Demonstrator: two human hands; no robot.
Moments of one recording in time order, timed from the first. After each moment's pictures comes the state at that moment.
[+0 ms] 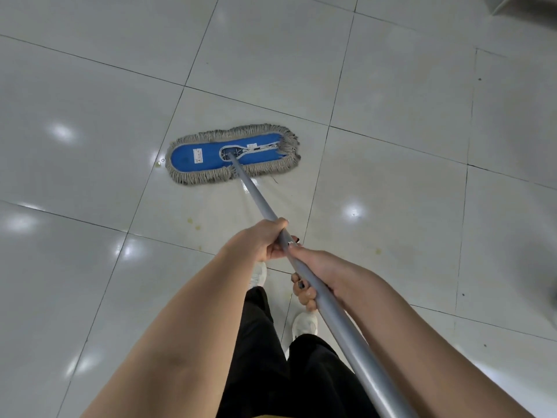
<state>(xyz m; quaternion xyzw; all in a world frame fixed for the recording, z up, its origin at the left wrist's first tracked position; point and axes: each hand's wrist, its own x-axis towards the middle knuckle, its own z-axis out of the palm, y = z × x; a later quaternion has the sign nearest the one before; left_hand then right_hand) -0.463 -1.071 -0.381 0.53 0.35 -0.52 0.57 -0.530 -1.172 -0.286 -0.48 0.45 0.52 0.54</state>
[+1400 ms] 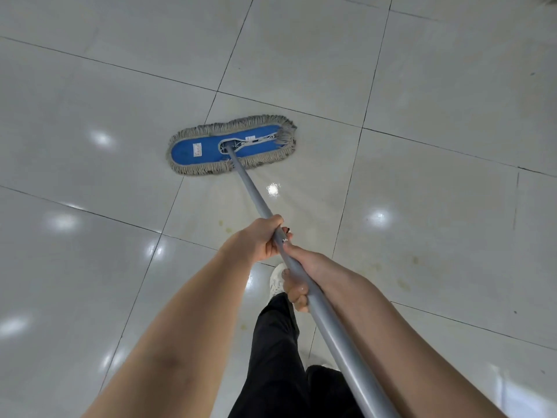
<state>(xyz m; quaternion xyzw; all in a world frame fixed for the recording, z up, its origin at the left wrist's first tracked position) -0.435 -0.990 -0.424 0.52 0.41 -0.43 0.62 -0.506 -1.096 -0.331 -0.37 0.43 0.54 0.62</state>
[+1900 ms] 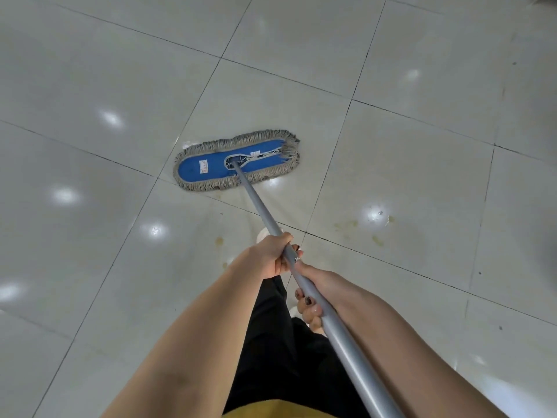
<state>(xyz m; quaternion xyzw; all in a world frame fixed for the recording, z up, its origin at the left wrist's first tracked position) -0.727 -1.058 -0.415 0.49 0.43 -0.45 0.61 -0.787 -1.173 -0.299 -0.40 0.44 0.57 0.57</state>
